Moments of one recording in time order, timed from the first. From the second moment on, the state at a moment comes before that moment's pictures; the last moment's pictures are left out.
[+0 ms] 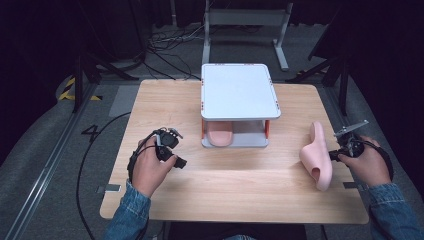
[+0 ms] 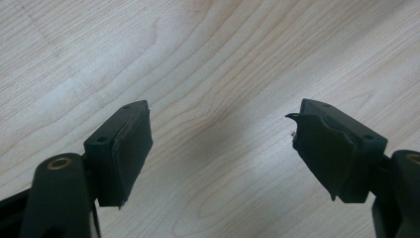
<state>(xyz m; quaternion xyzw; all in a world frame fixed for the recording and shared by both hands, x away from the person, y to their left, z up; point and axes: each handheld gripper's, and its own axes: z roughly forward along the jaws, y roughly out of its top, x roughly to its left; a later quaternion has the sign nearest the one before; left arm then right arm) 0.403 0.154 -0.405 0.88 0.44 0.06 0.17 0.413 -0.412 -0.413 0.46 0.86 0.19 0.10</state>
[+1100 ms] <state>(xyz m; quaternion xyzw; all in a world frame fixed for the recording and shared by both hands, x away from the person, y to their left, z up) 0.400 0.155 -0.404 0.88 0.44 0.05 0.18 0.391 -0.395 -0.350 0.42 0.88 0.19 0.13</state>
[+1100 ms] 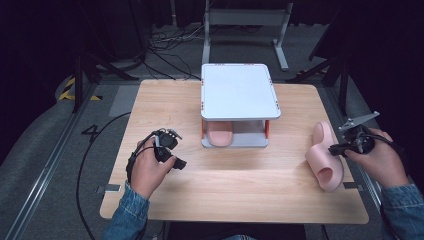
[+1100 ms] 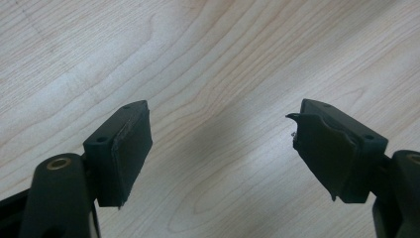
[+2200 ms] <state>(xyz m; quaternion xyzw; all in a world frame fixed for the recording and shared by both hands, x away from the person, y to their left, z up) 0.402 0.149 -0.407 0.88 0.44 0.04 0.17 0.396 -0.371 -0.417 0.41 0.88 0.23 0.06</state>
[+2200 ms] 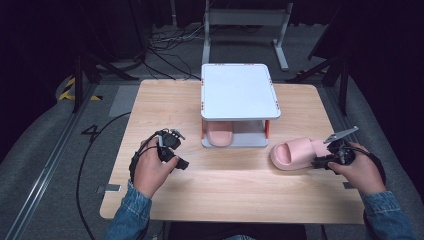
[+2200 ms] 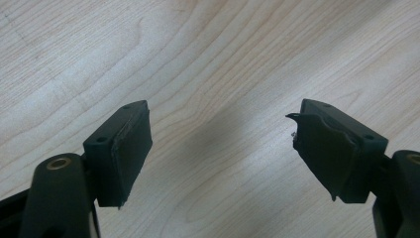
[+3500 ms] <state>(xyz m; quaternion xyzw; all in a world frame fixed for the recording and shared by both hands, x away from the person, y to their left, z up) 0.405 0.148 -0.408 0.88 0.43 0.04 0.17 0.386 -0.310 -0.399 0.32 0.92 0.23 0.06</state>
